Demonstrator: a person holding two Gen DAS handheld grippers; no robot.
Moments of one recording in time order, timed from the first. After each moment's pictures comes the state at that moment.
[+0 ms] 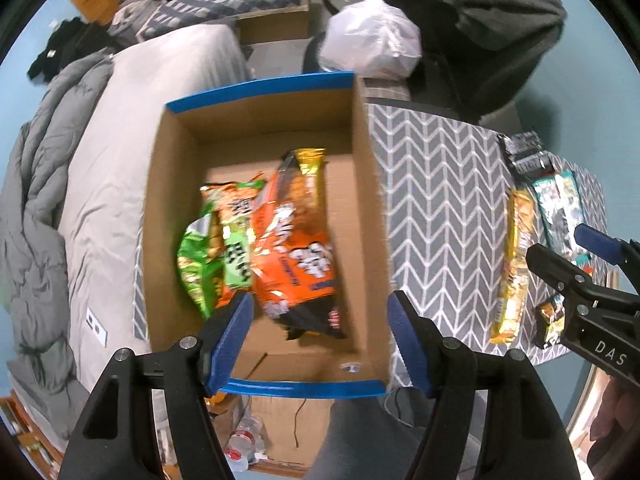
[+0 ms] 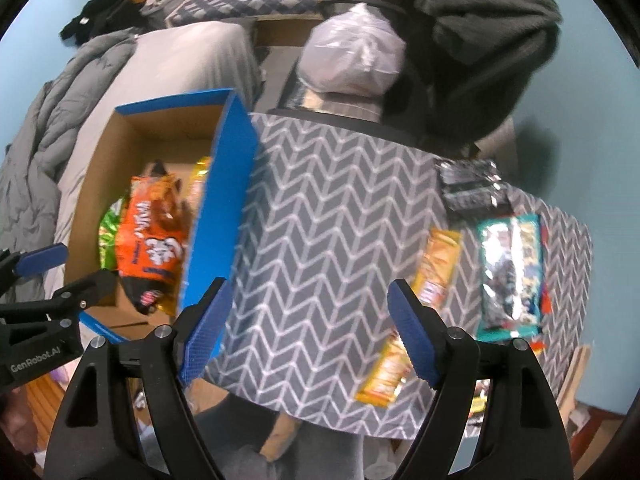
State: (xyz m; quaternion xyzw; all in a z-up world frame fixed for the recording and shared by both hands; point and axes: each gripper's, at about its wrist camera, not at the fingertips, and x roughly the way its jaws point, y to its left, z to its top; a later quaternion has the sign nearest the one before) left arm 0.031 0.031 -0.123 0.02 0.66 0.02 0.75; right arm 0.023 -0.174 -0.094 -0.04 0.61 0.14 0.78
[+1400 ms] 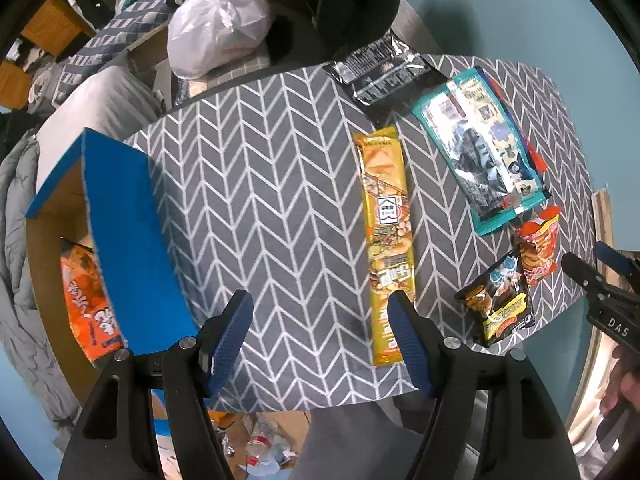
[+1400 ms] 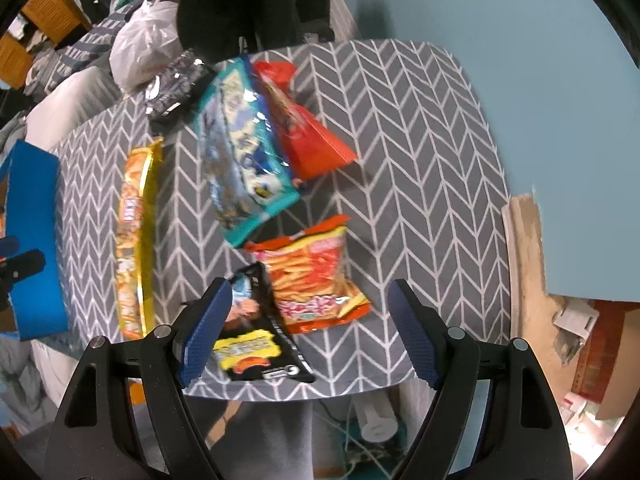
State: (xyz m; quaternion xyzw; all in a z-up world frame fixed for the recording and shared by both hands) left arm 0.050 -0.191 -0.183 0.12 0.70 -0.09 0.70; right arm -0.038 -0.465 -0.170 0.08 0.65 -0.03 0.75
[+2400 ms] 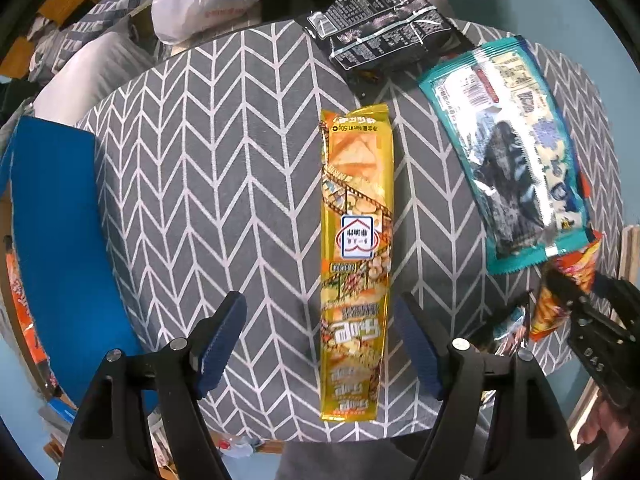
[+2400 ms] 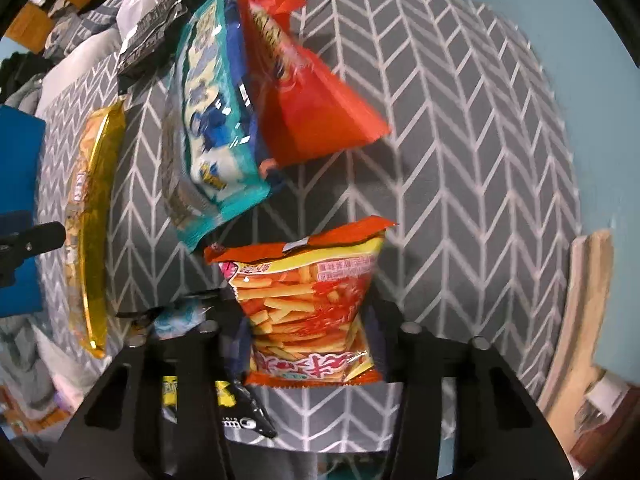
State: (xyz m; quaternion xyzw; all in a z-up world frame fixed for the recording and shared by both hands) left arm 0.075 -0.235 -0.261 0.10 0.73 -0.04 0.67; right arm -0.003 -0.461 -0.255 0.05 0.68 0.04 0.73
